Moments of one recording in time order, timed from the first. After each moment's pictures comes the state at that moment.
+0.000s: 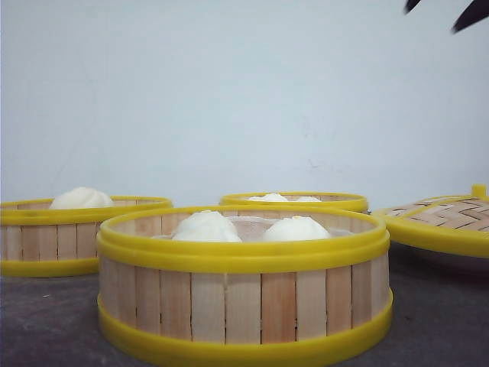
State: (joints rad) left arm -0.06 0.67 0.78 -0.28 0.19 -0.23; right arm 0.11 1.33 1.35 -0.60 -0.27 0.19
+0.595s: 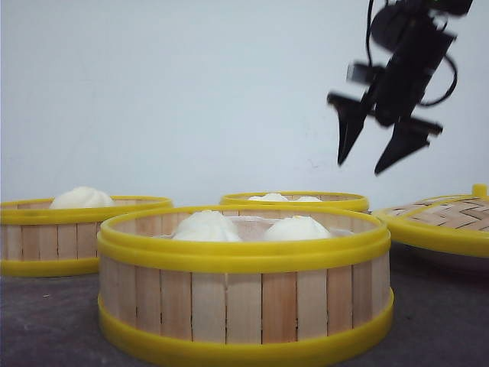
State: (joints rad) left arm -0.16 0.67 0.78 -0.28 0.21 -0.23; right arm 0.18 1.93 1.61 -0.62 -0.21 0.18
